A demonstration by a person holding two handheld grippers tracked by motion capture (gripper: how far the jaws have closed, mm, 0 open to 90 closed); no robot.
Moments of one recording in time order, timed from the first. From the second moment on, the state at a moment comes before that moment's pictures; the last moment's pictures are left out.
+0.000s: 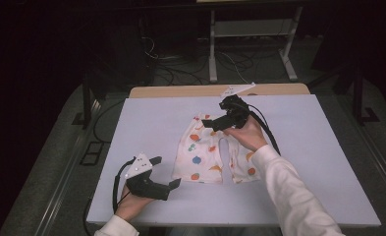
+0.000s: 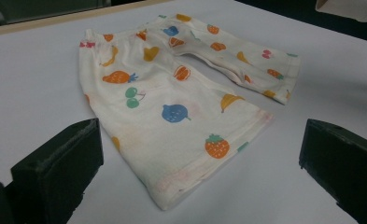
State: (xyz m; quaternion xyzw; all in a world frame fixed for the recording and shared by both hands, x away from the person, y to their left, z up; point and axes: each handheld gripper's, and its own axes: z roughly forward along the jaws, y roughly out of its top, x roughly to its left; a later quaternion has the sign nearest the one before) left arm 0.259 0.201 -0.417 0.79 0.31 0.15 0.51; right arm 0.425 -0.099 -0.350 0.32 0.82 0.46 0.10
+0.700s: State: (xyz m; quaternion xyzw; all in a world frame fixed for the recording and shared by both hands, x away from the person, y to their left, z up) left arm 0.259 0.201 -0.417 0.79 0.31 0.15 0.51; right arm 0.457 -0.075 -0.366 0.34 0.82 0.45 0.10
